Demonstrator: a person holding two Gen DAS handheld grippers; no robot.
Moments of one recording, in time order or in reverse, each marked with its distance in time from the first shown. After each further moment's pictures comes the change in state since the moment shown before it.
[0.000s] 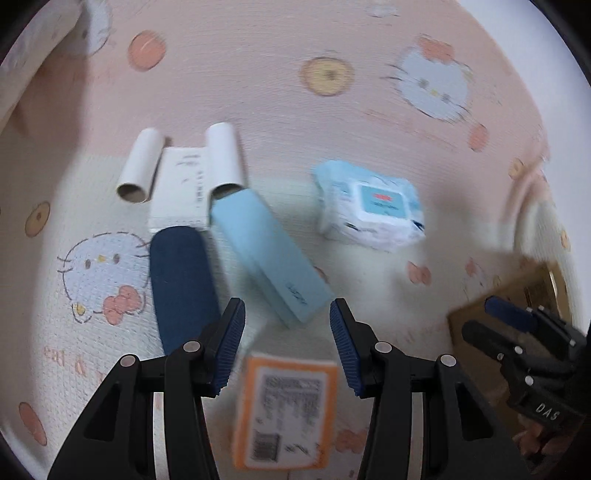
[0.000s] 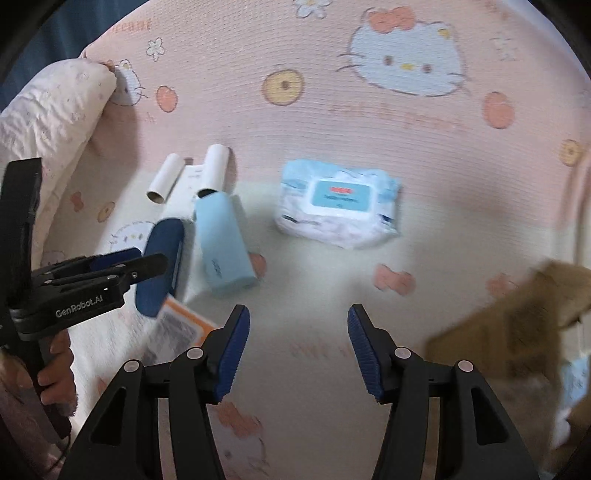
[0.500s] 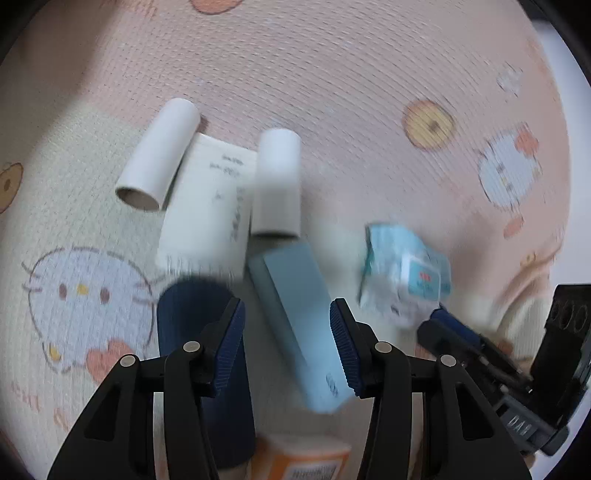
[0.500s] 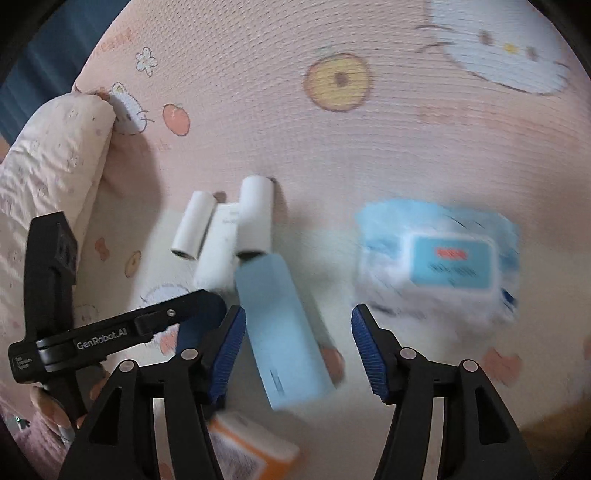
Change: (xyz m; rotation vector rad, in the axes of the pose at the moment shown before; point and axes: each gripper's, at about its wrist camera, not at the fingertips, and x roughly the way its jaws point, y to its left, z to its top) left arm 0.061 0.078 0.075 -0.268 0.064 -0.114; right arm 0.102 0.028 0.092 0.065 0.029 0.211
